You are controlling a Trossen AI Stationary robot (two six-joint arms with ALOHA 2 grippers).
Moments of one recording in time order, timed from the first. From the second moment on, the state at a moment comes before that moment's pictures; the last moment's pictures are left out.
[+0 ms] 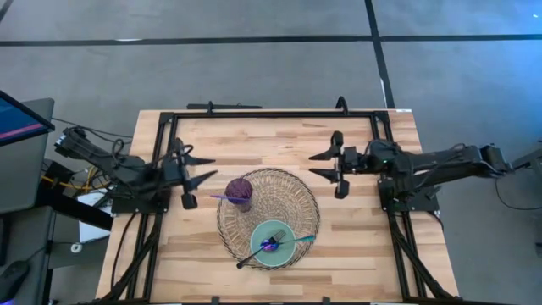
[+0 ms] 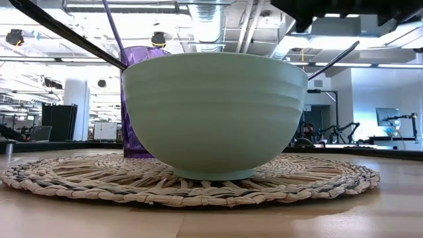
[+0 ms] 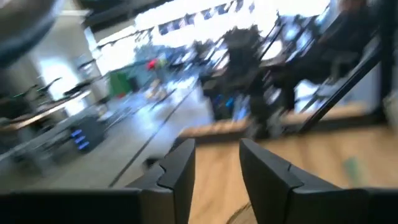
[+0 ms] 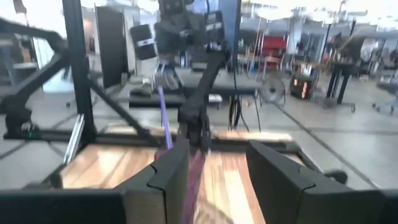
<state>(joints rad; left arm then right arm) -0.51 0.60 0.77 0.00 -0.76 0.31 -0.02 0.91 0.54 0.42 -0.02 -0.06</state>
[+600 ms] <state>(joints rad) -0.51 0.42 0.77 -0.34 -0.74 0.28 -0.03 0.50 0.53 -0.23 0.14 -0.05</state>
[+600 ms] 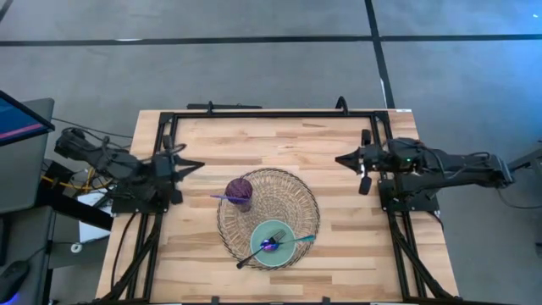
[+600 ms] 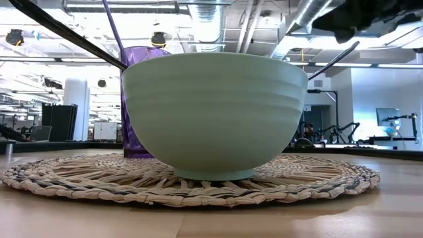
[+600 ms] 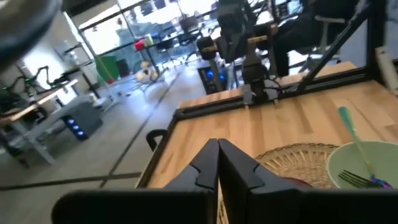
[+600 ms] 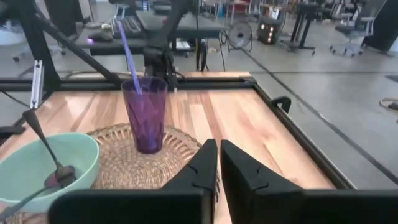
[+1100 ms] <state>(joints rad) -0.51 0.00 0.42 -0.29 -0.54 0.24 -0.07 0.17 0.32 -0.10 0.12 -0.16</state>
